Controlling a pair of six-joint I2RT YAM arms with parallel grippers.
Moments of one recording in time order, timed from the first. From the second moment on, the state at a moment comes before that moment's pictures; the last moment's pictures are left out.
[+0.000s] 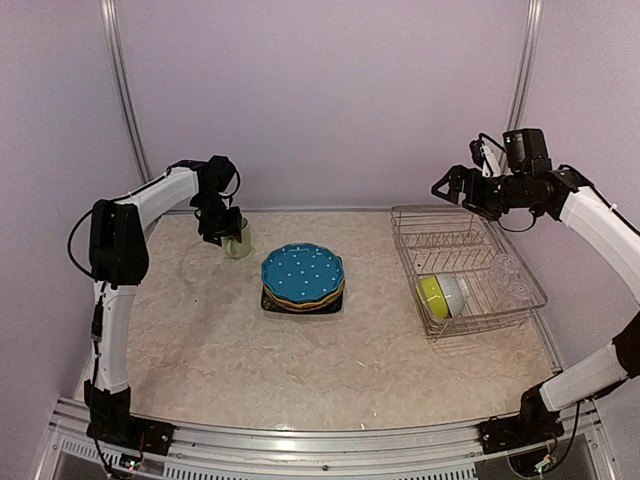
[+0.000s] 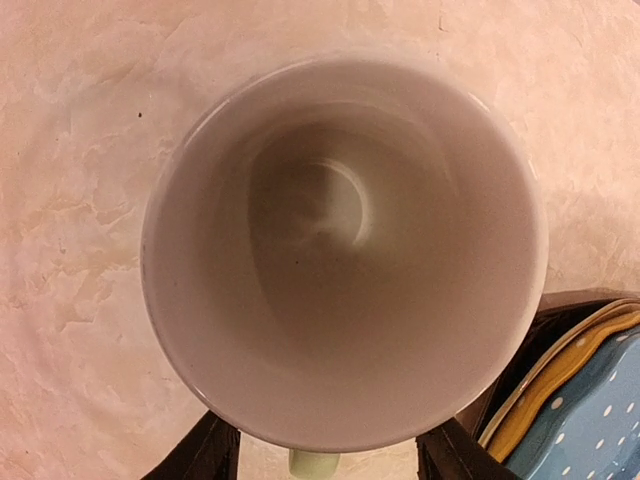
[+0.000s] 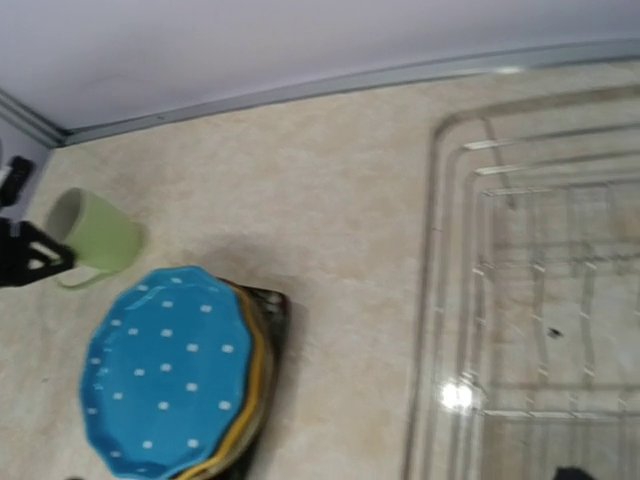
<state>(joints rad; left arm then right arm) -0.30 2.32 2.17 -1.09 0.01 -0.37 0.26 1.35 1.38 -0.59 -0.29 0.39</state>
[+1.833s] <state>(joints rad) -0.34 2.03 2.10 -0.98 -0.10 -0.37 -0.11 1.59 1.22 -0.78 0.05 0.21</state>
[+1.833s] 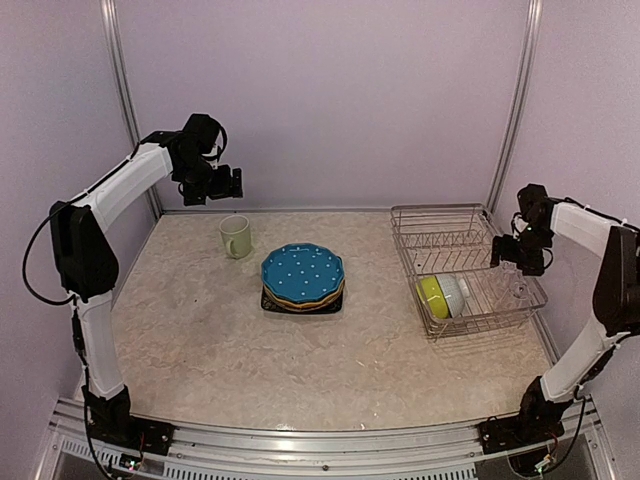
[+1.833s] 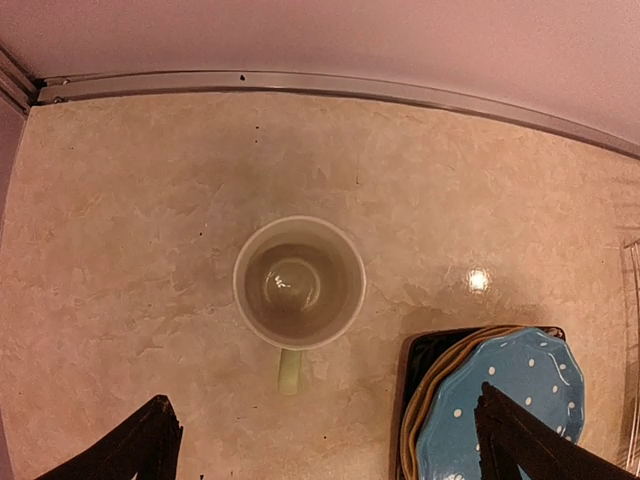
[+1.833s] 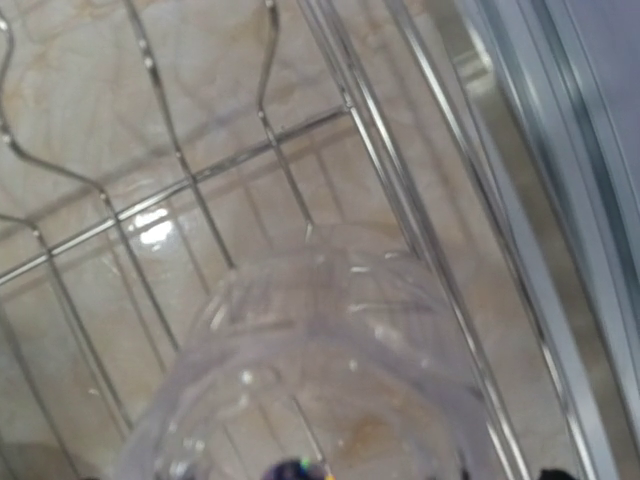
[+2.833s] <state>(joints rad) -0.33 2.00 2.03 -0.97 -0.12 -0.37 -0.11 1.63 1.28 -0.78 0.04 0.13</state>
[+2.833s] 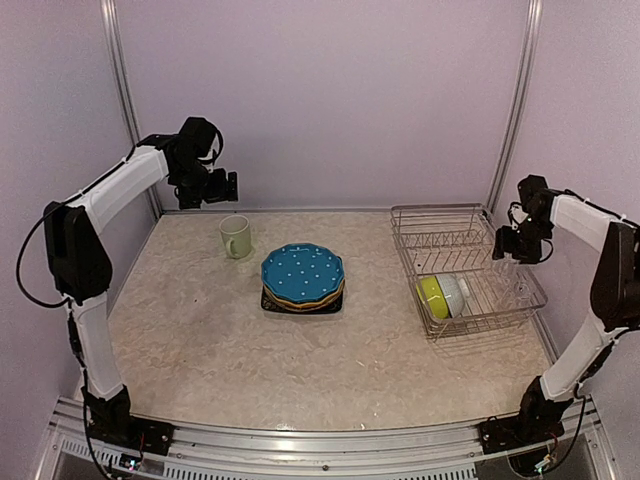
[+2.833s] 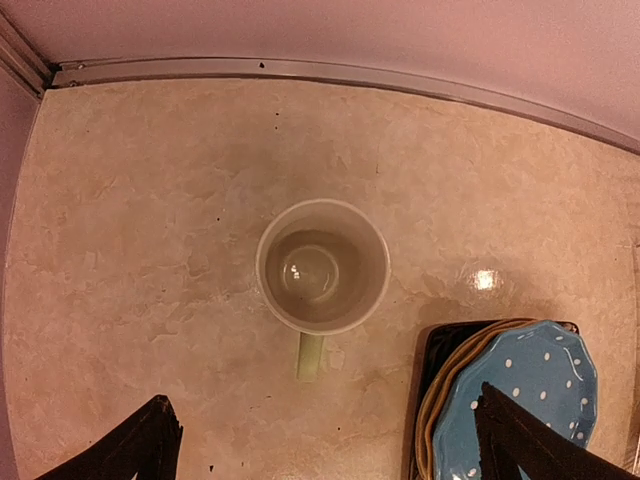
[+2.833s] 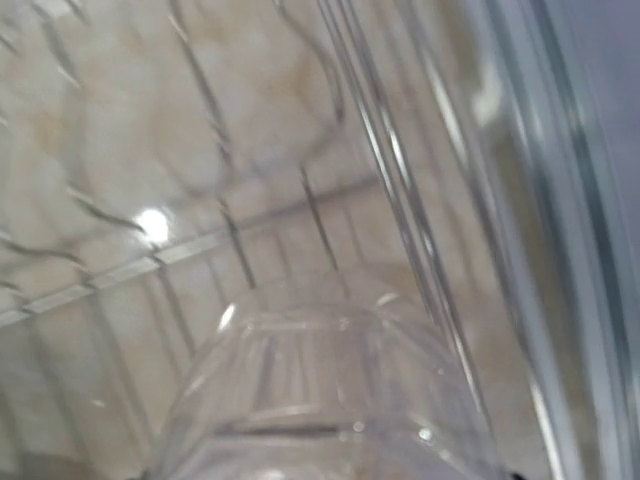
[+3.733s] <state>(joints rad) -0.44 1.57 1.61 -0.28 0.16 -0.12 -0.11 1.47 1.57 -0.44 -0.84 0.48</state>
